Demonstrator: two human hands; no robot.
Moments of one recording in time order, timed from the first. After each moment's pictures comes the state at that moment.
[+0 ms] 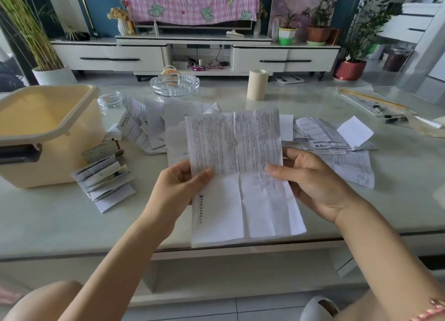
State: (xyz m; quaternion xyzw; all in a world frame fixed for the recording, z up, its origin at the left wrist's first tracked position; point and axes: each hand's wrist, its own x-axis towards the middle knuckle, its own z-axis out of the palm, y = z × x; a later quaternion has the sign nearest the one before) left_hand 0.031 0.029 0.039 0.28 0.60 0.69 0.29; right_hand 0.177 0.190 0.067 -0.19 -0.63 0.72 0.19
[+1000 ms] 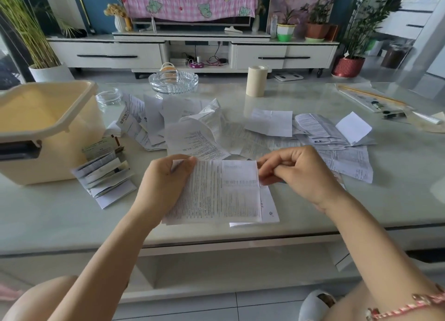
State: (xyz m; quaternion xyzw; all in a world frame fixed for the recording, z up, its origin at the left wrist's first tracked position) left_hand 0.023 0.021 0.049 0.28 0.78 0.55 0.14; right_hand 0.168 0.186 0.060 -0.20 -0.77 0.55 0.25
